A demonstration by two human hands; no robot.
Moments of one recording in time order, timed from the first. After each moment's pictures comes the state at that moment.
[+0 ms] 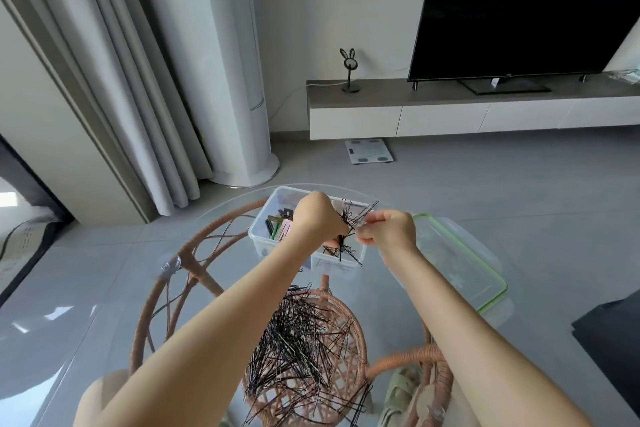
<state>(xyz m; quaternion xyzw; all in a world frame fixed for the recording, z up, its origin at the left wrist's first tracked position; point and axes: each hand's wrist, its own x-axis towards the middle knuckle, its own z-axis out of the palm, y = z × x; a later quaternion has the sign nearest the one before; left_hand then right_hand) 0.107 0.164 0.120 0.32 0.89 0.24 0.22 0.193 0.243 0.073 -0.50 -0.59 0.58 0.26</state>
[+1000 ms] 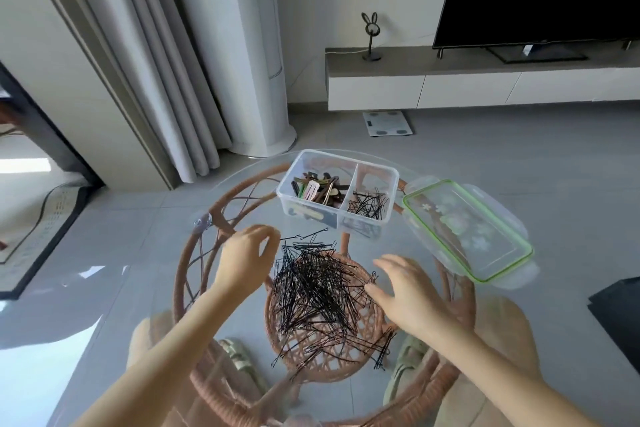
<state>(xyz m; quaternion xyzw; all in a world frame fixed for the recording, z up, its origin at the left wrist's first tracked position) 0.080 -0.002 0.039 0.37 0.89 0.27 0.03 0.279 0.147 0.032 -0.30 -0.92 0.23 0.01</state>
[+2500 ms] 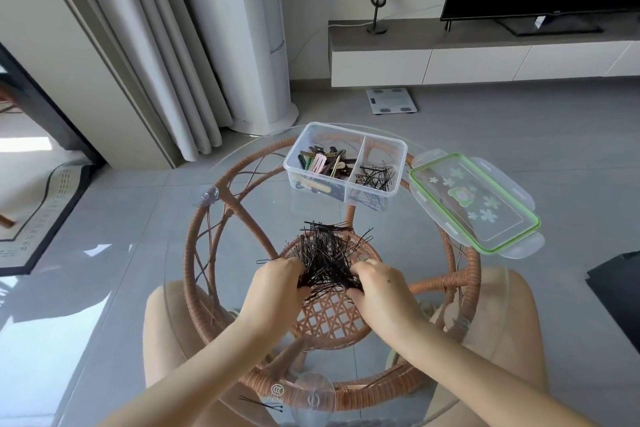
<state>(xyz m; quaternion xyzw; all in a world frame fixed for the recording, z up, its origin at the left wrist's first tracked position) 0.159 -0.032 0.042 0.39 0.90 0.12 0.14 0.271 0.080 0.034 -0.28 -0.94 0.21 0.00</state>
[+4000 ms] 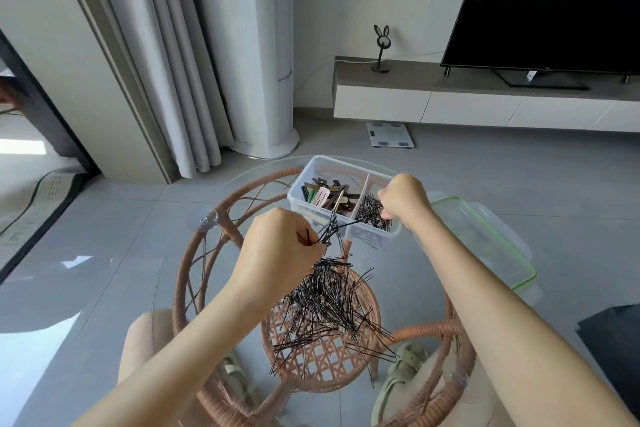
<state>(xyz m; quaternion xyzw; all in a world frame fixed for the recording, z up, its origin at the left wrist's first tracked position) 0.135 -0.003 0.145 0.34 0.87 0.34 0.13 0.158 0.229 0.087 -0.47 -0.84 0.26 0.08</state>
